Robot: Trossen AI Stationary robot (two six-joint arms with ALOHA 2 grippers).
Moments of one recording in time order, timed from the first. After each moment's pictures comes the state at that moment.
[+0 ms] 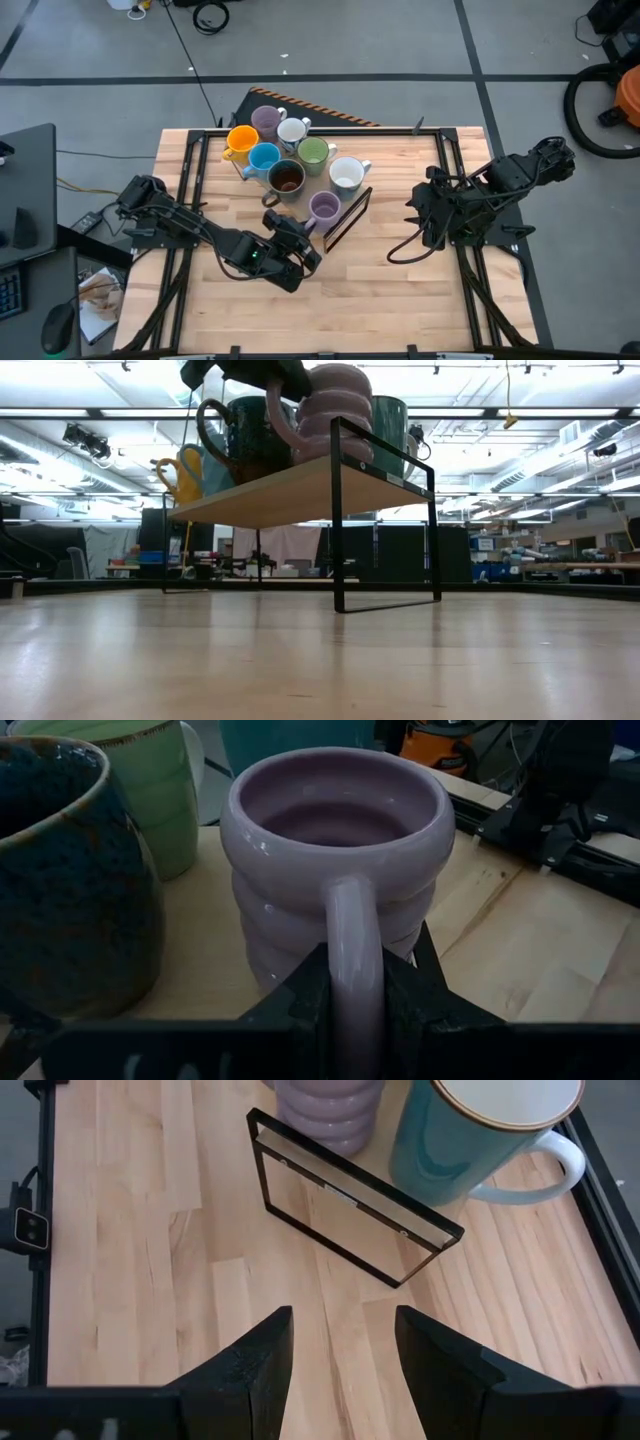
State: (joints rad) left arm -0.47 1.70 1.35 -0.57 -1.05 -0.93; right arm 0.49 1.22 1.55 -1.38 0.40 0.56
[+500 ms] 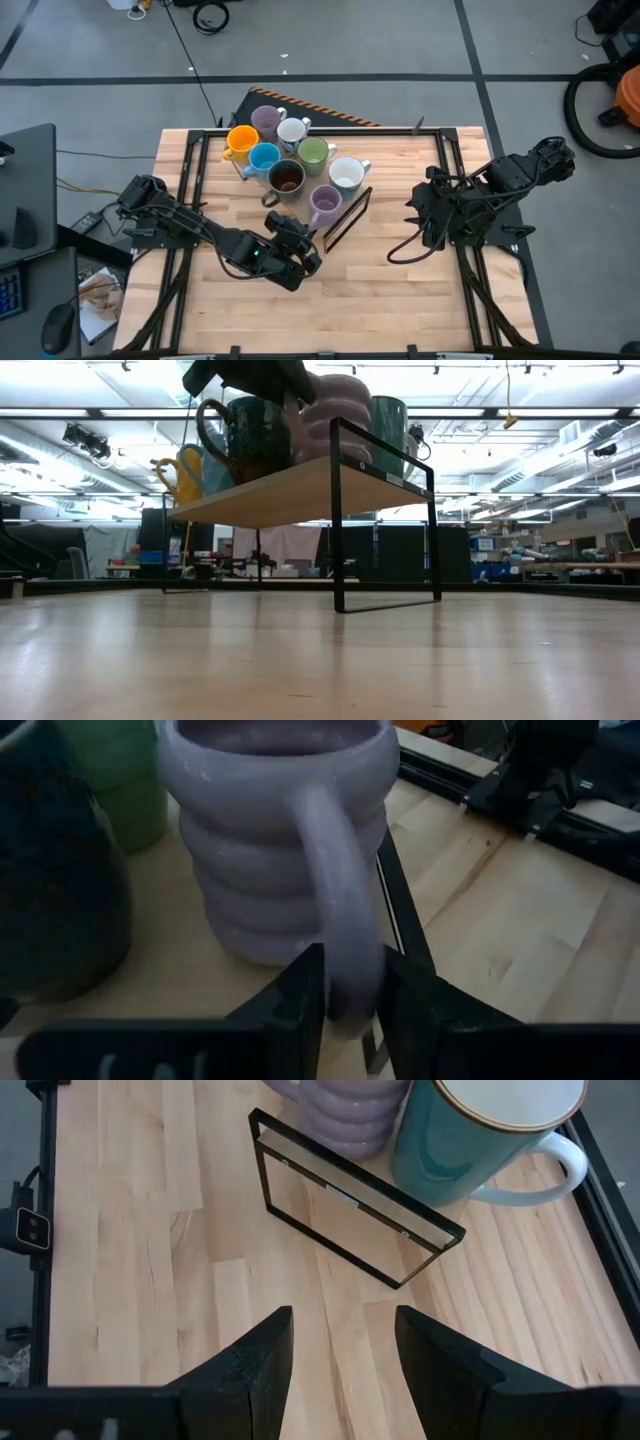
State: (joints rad) left arm -0.46 1.70 1.35 -0.58 -0.96 -0.93; right arm 0.49 1.22 1.55 -1.38 0.40 0.55
